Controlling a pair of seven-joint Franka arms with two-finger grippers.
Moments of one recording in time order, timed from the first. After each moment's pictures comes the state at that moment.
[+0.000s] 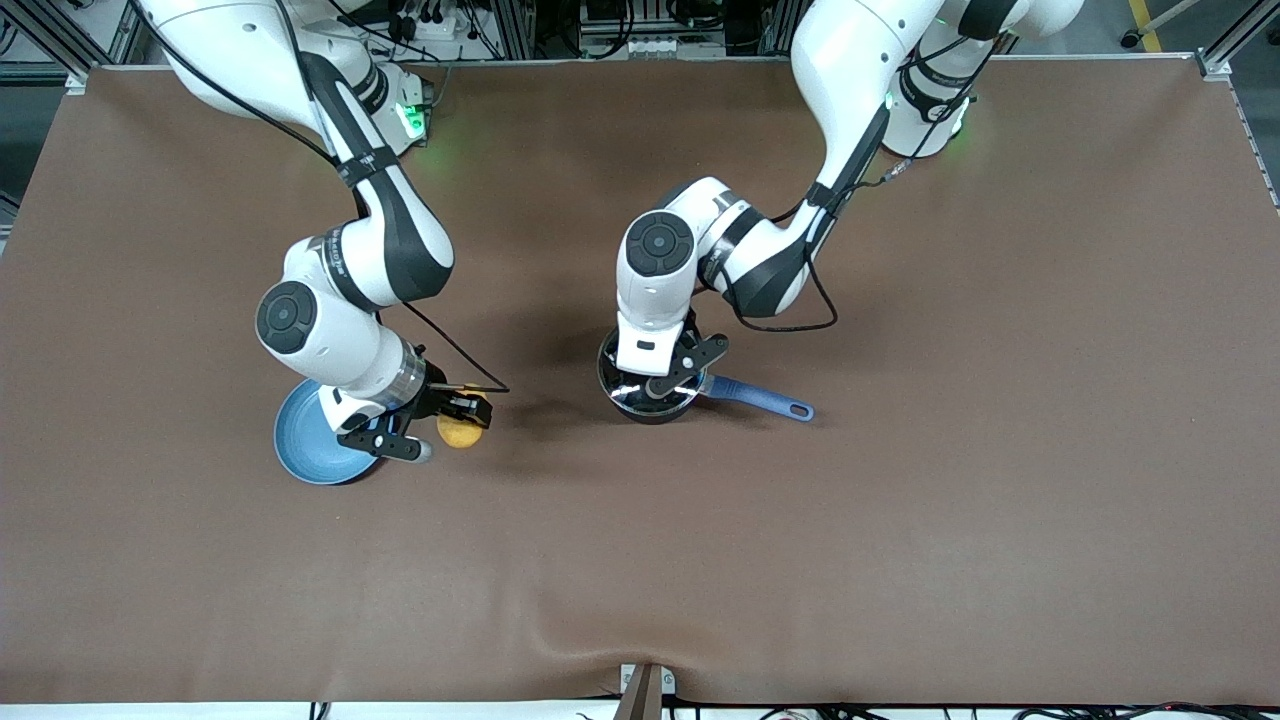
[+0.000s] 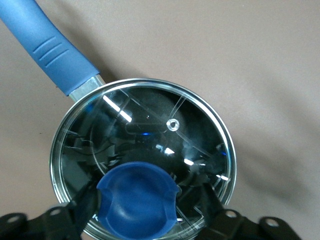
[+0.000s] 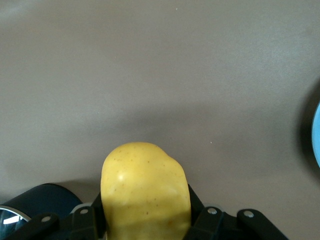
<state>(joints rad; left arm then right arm) -0.75 0.71 -0.05 -1.41 -0.03 2.15 -1.39 0.34 0.44 0.02 -1.80 0.28 2.34 0.39</state>
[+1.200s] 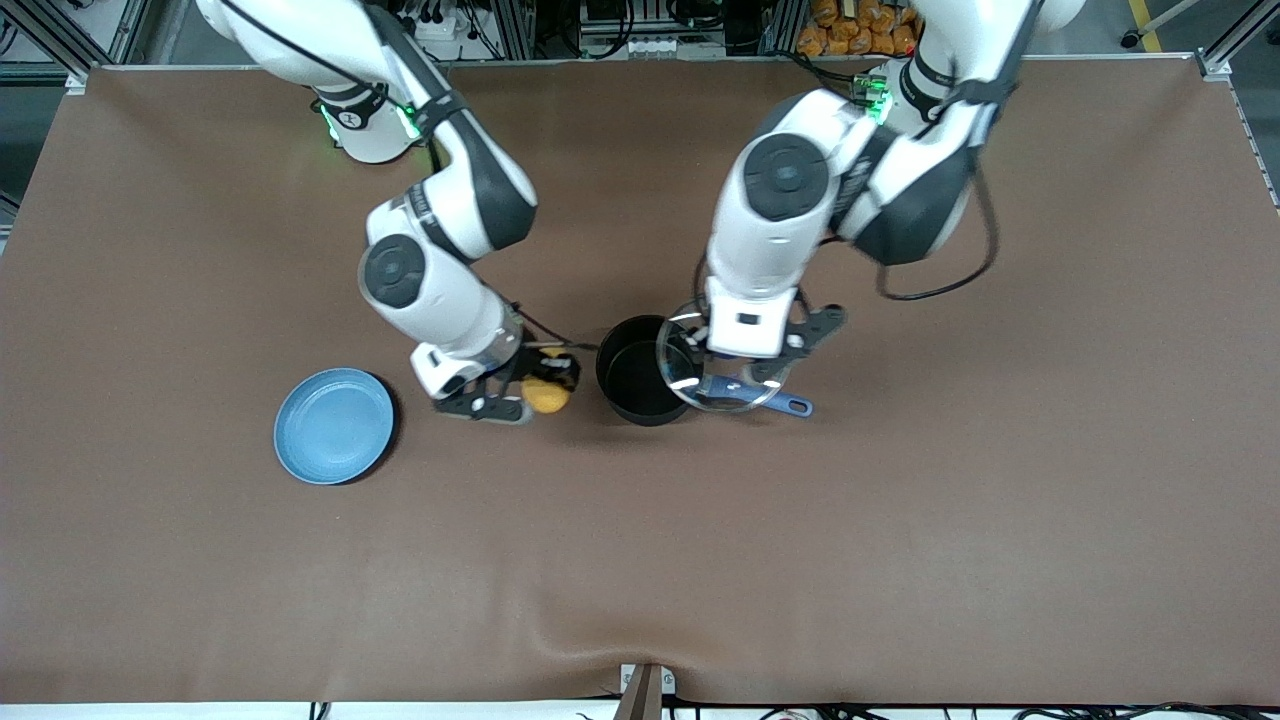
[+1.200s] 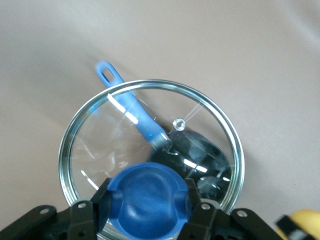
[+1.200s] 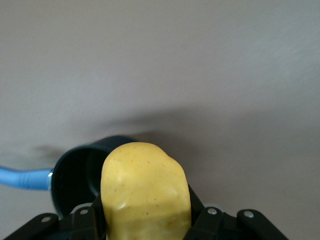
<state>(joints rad) -0.58 0.43 -0.03 -1.37 -0.03 1.81 -1.22 0.56 0.47 0.02 -1.68 0.29 2.27 0.57</state>
